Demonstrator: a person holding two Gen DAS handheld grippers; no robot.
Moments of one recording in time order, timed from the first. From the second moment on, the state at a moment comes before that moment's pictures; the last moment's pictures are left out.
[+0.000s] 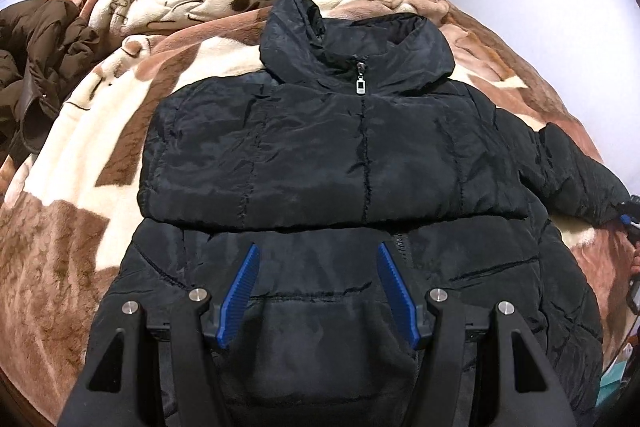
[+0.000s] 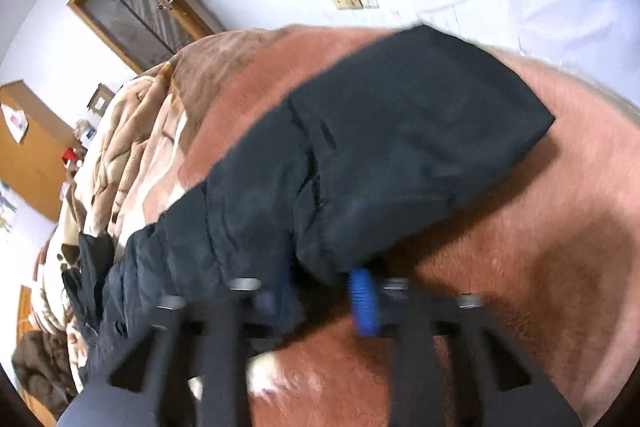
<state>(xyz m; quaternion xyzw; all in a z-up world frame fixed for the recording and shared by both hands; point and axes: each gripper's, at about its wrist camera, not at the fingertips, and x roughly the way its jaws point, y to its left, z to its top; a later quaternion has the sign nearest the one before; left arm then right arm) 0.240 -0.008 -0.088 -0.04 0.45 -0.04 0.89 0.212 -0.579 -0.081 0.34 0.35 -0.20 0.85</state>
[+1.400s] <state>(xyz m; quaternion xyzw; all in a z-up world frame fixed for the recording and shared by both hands) 0.232 0.074 -0.056 -0.13 0.40 -0.03 0.91 0.275 -0.202 -0.043 0.09 0.42 0.24 0.87</state>
